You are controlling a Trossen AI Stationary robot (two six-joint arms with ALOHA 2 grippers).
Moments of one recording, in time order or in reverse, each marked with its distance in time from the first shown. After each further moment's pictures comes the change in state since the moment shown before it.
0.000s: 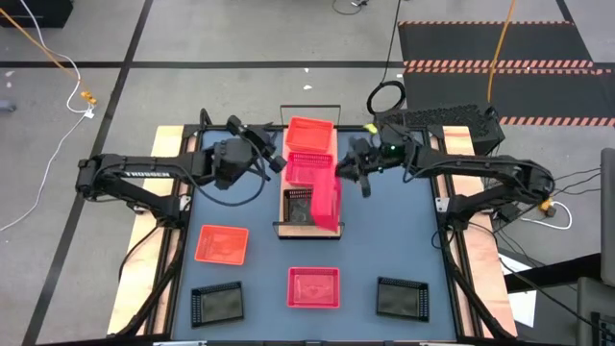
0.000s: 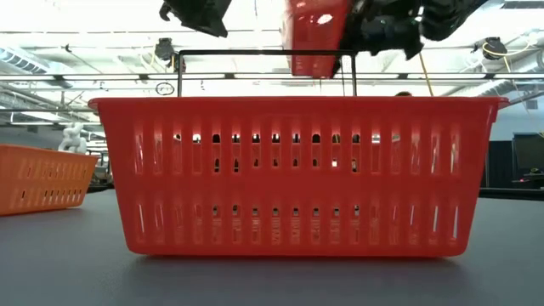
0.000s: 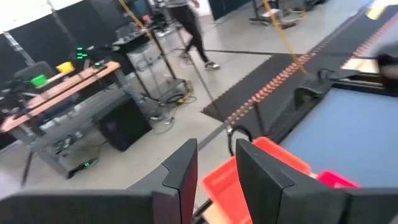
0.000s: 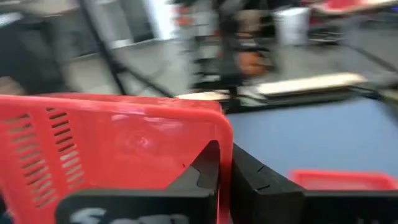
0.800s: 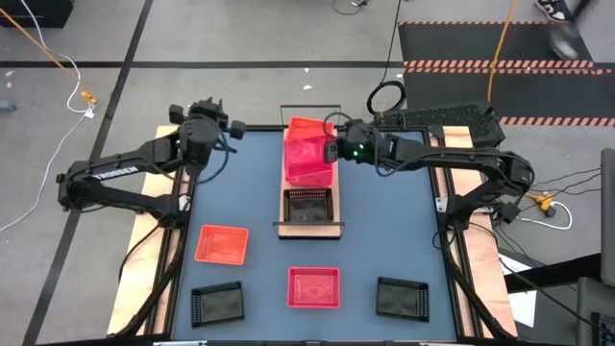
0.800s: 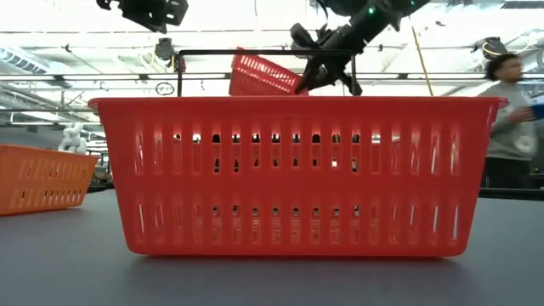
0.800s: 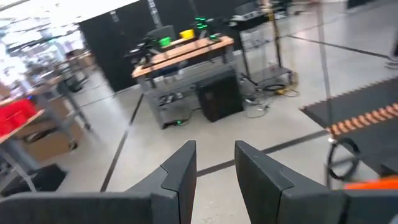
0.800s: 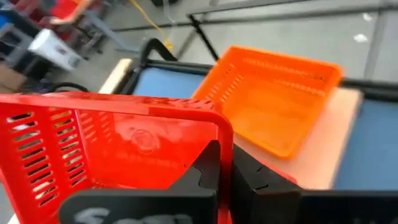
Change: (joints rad) left arm 0.168 -0.217 -0.001 -0.289 -0.332 -0.189; right arm 0.068 0.176 0.319 -0.531 0.884 0.663
